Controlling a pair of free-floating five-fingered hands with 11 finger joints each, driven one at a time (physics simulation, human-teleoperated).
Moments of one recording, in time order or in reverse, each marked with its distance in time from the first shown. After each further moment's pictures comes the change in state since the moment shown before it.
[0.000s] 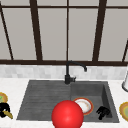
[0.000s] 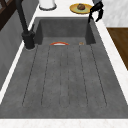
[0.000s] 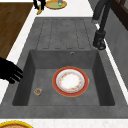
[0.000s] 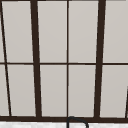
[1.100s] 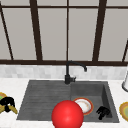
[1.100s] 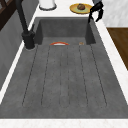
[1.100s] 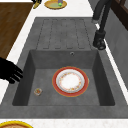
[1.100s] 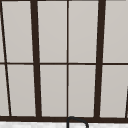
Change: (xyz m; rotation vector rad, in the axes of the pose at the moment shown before) left hand 0.012 0.072 -0.072 0.010 0.013 -0.005; right hand 0.000 0.000 0.000 0.000 0.000 0.000
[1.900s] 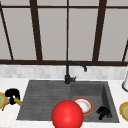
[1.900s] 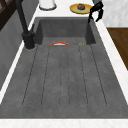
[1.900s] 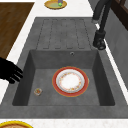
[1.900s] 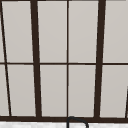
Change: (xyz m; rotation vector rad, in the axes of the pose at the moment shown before) left hand 0.023 0.094 -0.078 0.007 -0.004 0.003; right hand 0.000 0.000 0.000 0.000 0.000 0.000
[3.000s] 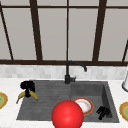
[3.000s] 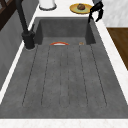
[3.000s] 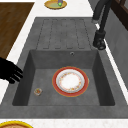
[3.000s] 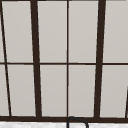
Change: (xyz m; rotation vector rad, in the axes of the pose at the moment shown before) left hand -0.012 0.076 -0.140 -0.003 0.002 0.005; right hand 0.000 0.000 0.000 0.000 0.000 0.000
